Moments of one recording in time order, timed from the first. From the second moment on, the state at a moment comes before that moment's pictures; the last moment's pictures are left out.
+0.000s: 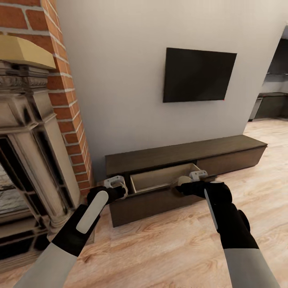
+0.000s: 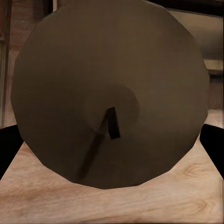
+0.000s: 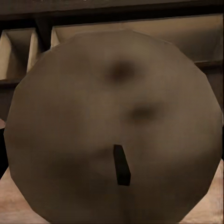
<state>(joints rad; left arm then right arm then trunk) -0.65 0.00 -0.39 -1.33 1.01 0.72 0.87 -0.62 0.00 -0.02 -1.42 0.26 0.99 0.38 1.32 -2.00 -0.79</state>
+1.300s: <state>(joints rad) -0.65 -0.01 -0.39 -1.33 1.03 0.72 0.87 -0.62 0.02 -0.01 -1.41 0.25 1.00 0.39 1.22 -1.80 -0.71</state>
